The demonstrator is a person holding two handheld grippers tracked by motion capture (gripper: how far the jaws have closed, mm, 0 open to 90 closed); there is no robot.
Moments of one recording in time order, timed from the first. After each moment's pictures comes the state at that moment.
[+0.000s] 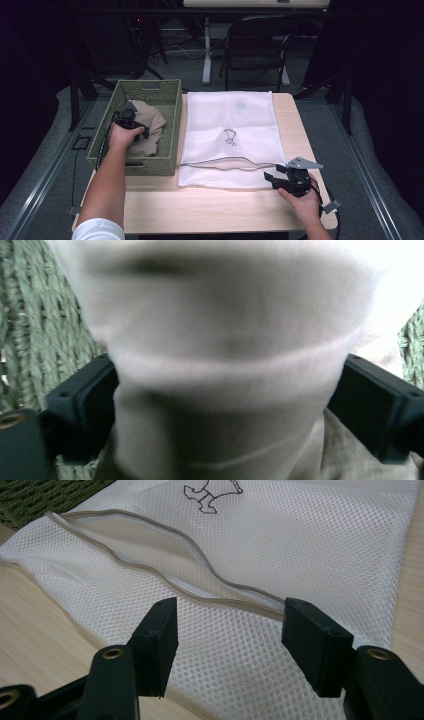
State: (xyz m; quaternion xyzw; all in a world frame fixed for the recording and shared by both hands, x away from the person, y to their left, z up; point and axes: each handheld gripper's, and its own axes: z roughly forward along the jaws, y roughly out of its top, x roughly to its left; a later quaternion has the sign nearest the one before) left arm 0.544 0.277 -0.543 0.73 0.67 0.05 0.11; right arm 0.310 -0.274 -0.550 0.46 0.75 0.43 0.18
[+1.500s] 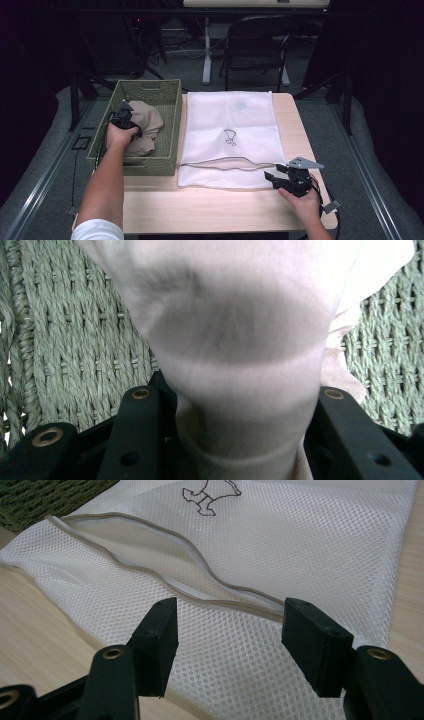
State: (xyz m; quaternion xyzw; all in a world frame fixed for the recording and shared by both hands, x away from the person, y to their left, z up) left arm 0.536 0.288 -0.536 0.72 0.67 0.04 0.17; right arm 0.310 -0.276 -0.549 0.46 0.75 0.43 0.18
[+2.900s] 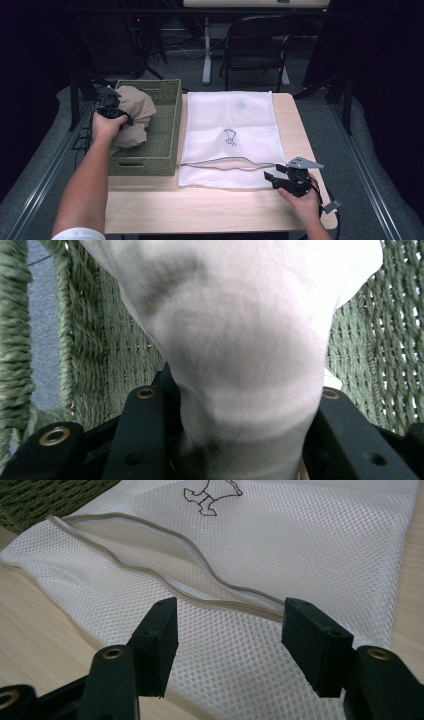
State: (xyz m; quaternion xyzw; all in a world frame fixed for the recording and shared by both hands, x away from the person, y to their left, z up) left arm 0.525 0.303 -0.467 0.72 0.66 0.08 0.21; right arm 0.311 -0.275 -0.549 0.46 0.75 0.43 0.18
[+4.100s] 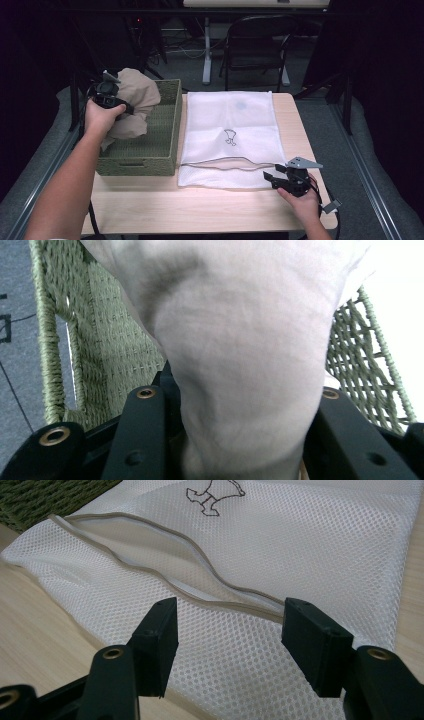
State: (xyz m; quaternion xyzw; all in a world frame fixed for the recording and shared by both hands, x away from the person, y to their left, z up) left arm 0.499 0.281 -0.394 0.75 0.60 0.11 0.24; right arm 0.311 -0.273 -0.549 0.46 0.75 0.44 0.18
